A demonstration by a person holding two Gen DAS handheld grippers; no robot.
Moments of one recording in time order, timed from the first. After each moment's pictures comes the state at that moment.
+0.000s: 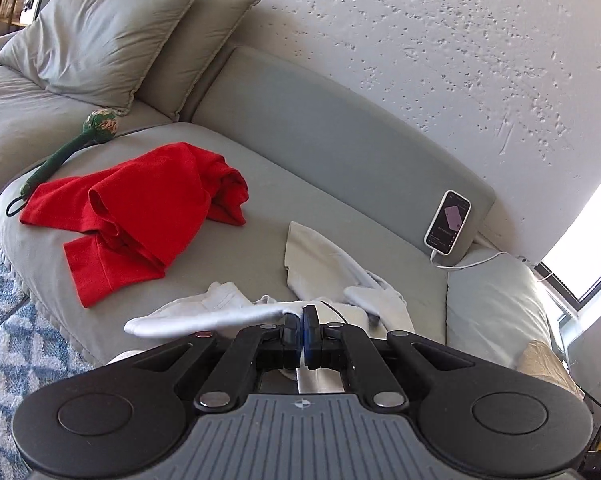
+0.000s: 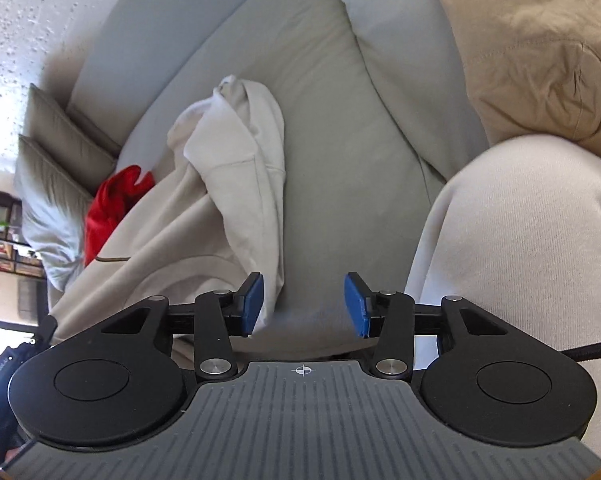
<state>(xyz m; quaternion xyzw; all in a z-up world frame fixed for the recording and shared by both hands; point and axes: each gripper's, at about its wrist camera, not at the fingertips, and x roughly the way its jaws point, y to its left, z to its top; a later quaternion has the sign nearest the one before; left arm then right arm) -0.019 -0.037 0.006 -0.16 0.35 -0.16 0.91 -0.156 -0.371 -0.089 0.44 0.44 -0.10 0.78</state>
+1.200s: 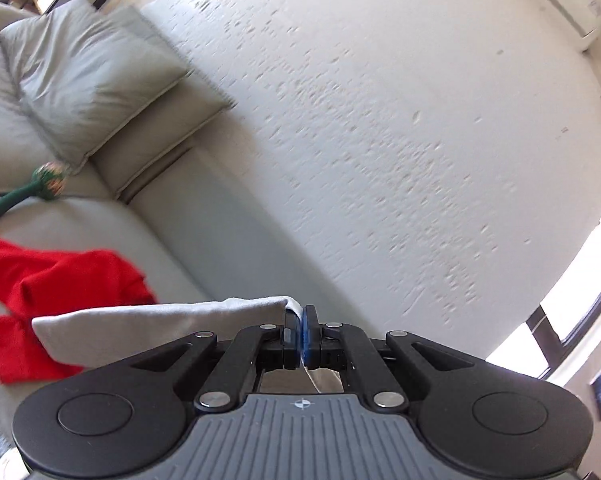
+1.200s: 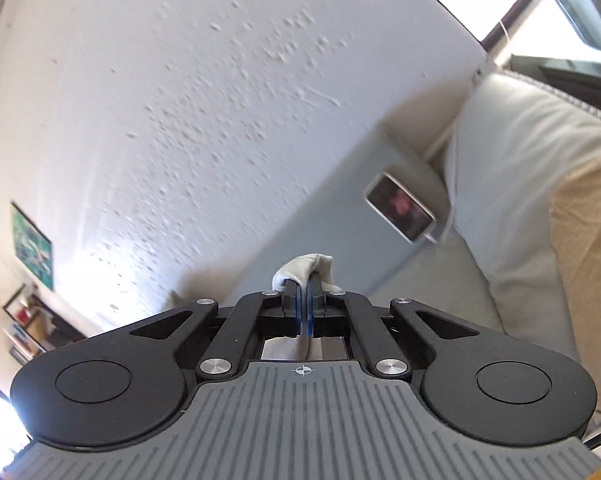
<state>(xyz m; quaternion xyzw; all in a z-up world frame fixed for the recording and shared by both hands) -0.017 0.012 0.111 -0.35 0.14 -0.24 0.89 -0.170 -0.422 0.093 0.45 0.05 -0.11 0.88</state>
